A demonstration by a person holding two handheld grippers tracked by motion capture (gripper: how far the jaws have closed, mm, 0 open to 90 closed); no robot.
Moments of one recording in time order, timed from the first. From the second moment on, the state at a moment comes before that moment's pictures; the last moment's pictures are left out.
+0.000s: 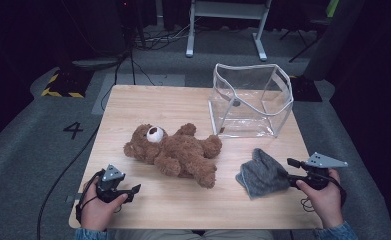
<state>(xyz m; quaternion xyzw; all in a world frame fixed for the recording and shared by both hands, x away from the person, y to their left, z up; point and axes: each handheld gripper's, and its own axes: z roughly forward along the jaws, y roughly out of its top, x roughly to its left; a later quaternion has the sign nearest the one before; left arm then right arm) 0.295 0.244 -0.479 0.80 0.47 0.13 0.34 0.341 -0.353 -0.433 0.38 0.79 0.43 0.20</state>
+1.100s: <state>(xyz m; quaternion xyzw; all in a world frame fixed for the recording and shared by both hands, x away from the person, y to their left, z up) 0.272 0.256 -0.481 0.79 0.49 0.14 0.34 0.365 -0.126 -0.447 0.20 0.88 0.42 0.08</state>
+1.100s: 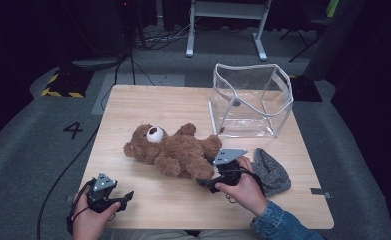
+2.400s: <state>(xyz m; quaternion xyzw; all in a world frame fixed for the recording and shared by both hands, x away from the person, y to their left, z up) 0.282 0.222 -0.472 0.81 0.44 0.13 0.37 0.268 -0.241 -0.453 0.19 0.90 0.40 0.00</state>
